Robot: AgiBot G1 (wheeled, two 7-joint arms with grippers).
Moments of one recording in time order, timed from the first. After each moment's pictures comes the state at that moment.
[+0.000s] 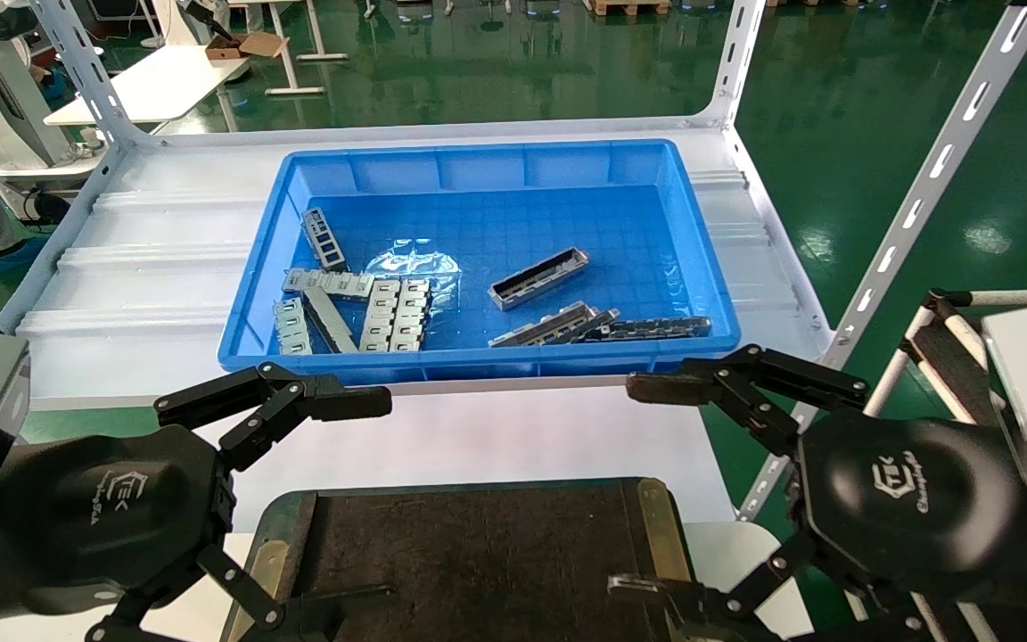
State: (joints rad) left arm -1.07 0.61 0.28 -1.28 0.73 1.50 -0.19; right arm 1.07 -0.61 -0.28 1.28 -0.73 -1.50 0.19
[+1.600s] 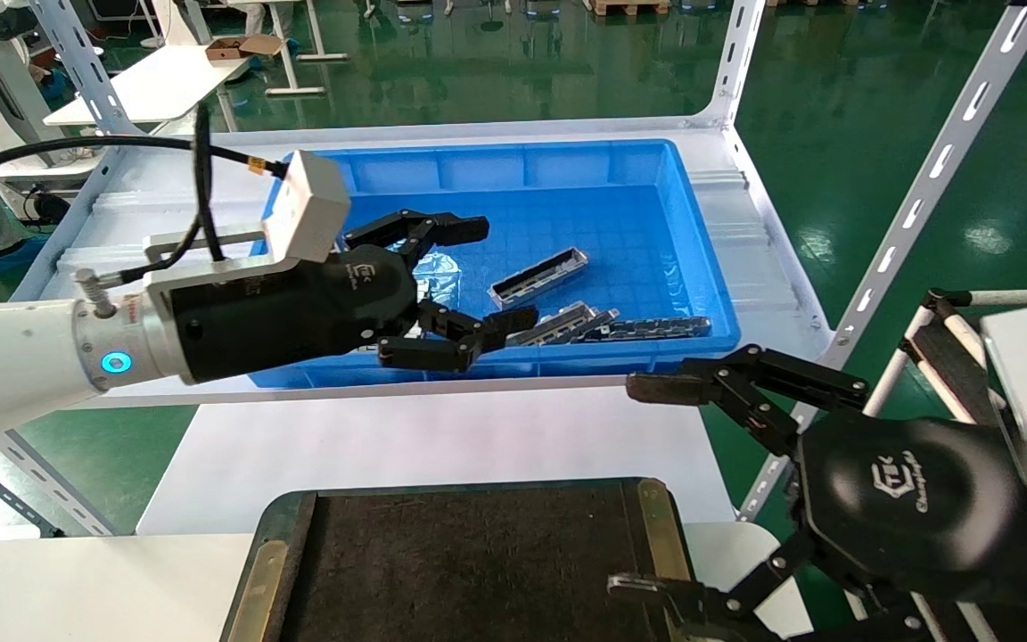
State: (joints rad) left arm -1.45 1.03 0.44 -0.73 1.06 1.28 -0.01; right arm 1.08 -0.61 -0.28 1.28 -0.73 -1.49 0.19
